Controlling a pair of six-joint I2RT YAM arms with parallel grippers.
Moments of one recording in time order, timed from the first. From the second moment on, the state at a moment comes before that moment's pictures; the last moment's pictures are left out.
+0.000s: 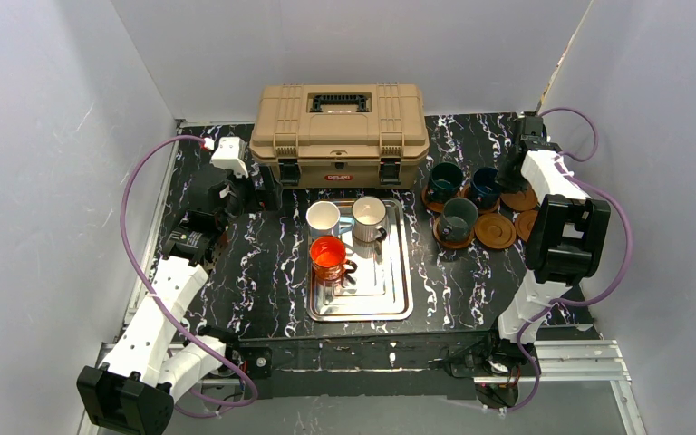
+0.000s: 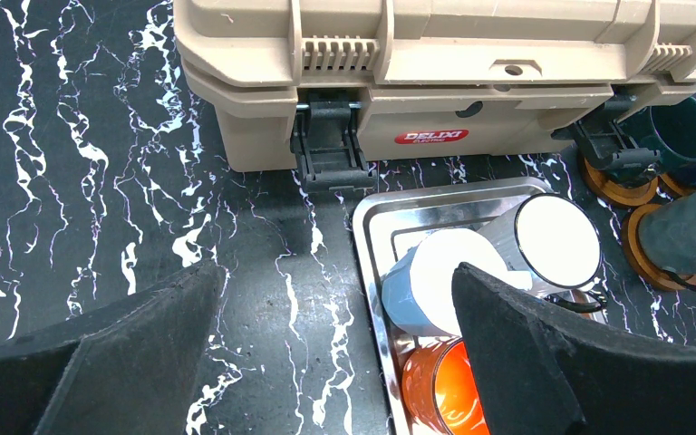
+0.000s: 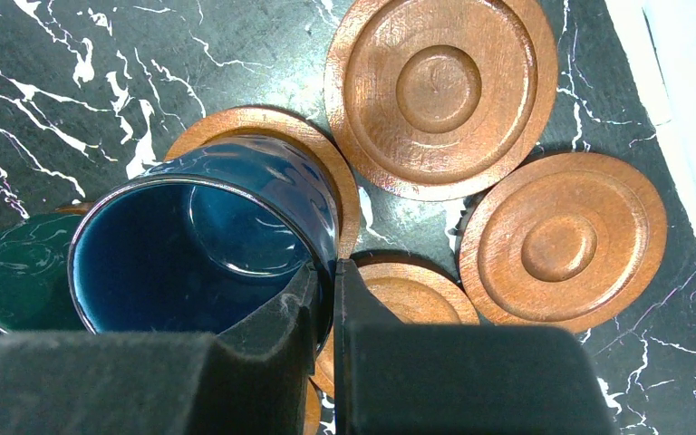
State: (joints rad) left arm -0.27 0.95 0.92 -0.31 -0.01 -0.20; right arm -0.12 1.84 1.44 -0.64 0.16 0.35
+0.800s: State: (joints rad) left arm -0.27 0.95 0.92 -0.31 -0.01 -0.20; right arm -0.12 1.84 1.44 -0.63 0.16 0.36
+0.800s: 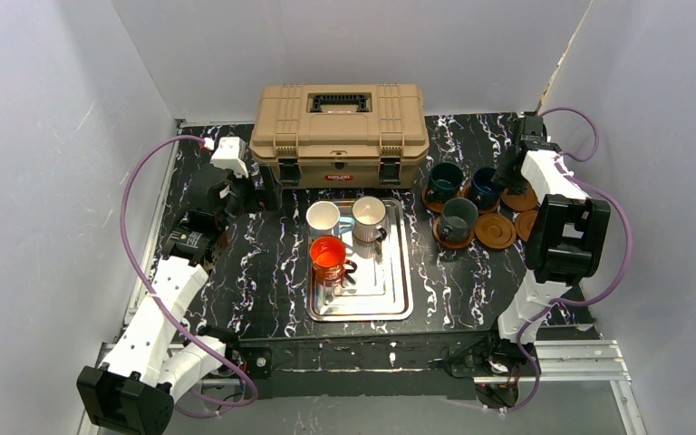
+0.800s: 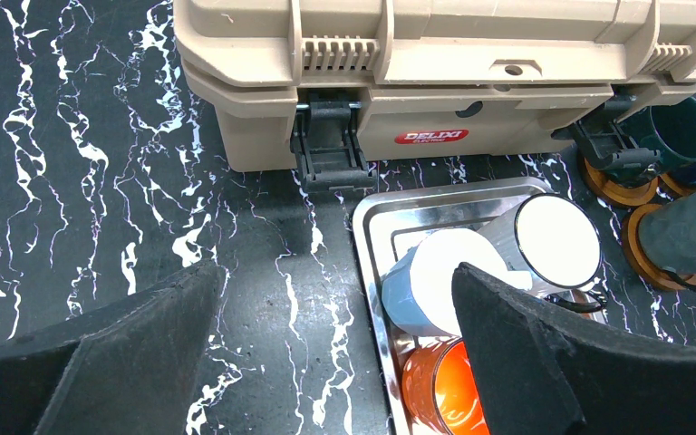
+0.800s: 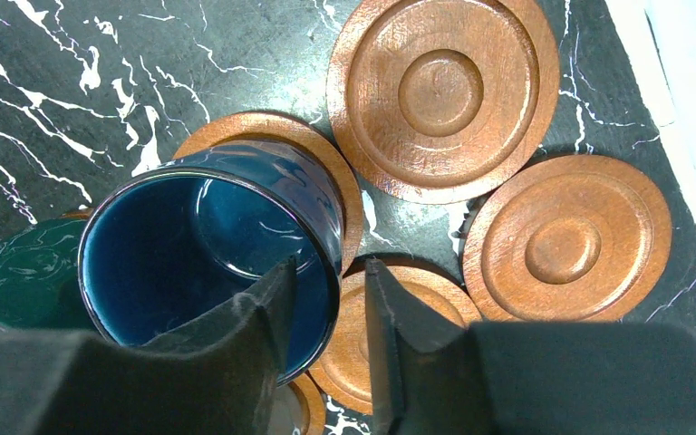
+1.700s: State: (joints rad) left arm -0.27 0.95 0.92 -0.31 -0.01 -0.20; right arm -0.06 1.53 1.44 -0.71 0.10 0.35
